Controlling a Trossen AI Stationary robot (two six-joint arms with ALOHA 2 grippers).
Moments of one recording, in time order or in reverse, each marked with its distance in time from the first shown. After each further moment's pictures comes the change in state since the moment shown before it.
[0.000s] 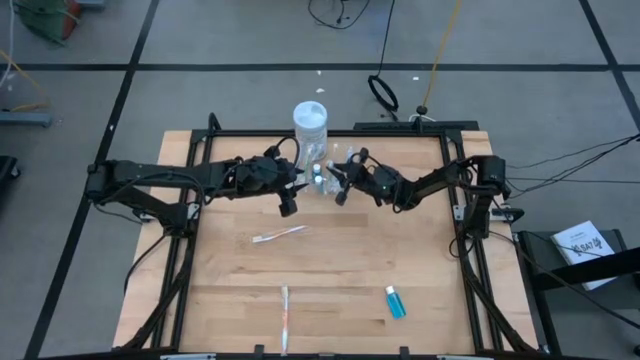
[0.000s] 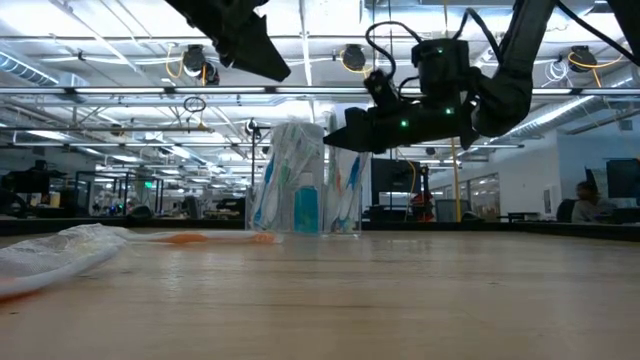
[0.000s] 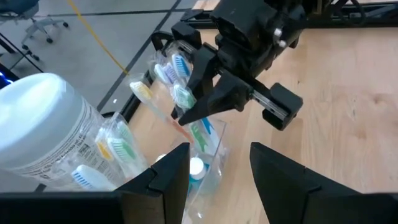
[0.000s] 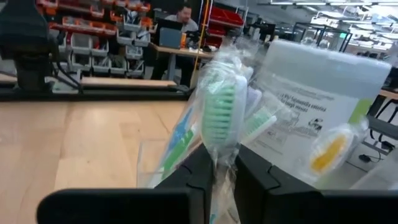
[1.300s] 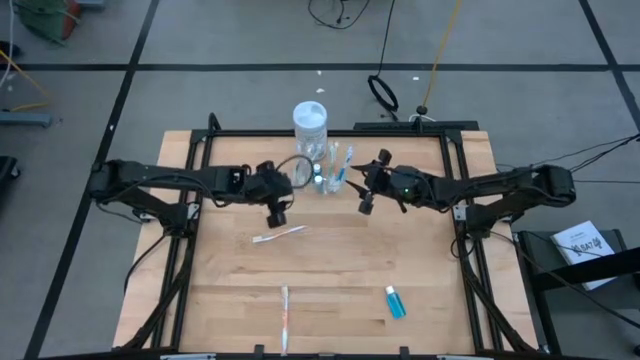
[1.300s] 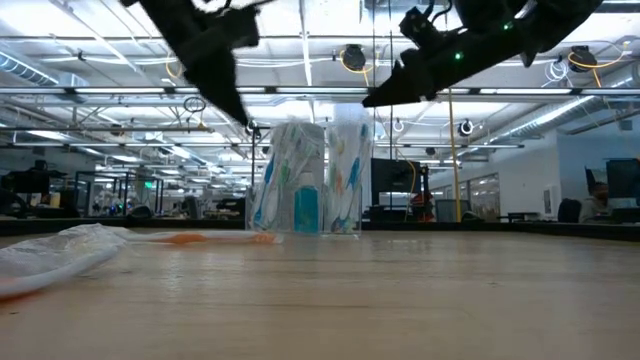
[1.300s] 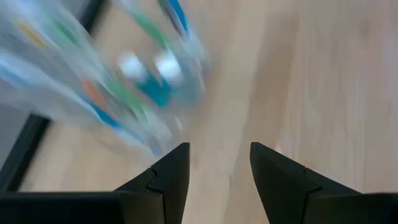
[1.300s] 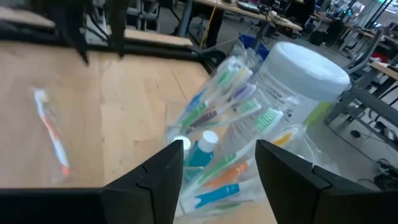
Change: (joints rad) left arm -0.017 0.031 -0.019 -0.292 0.064 -0.091; right arm 0.127 -0.548 0.000 -0.819 0.106 -0.034
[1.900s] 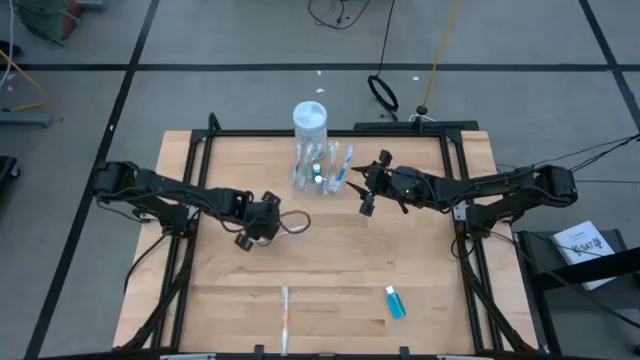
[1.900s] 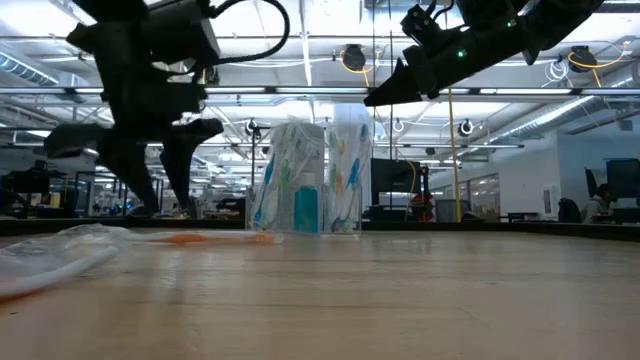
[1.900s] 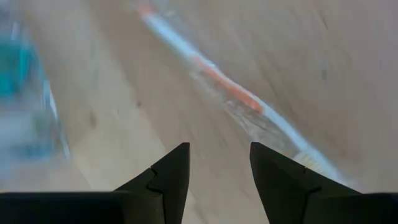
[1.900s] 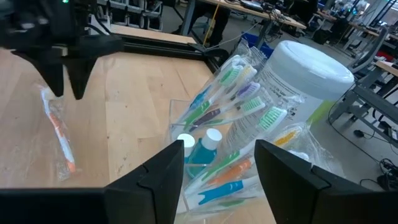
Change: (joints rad) left arm -0.112 0.049 -0.274 -0.005 0.122 0.609; right arm 0.013 -0.020 0.000 -0.027 -0.003 0.012
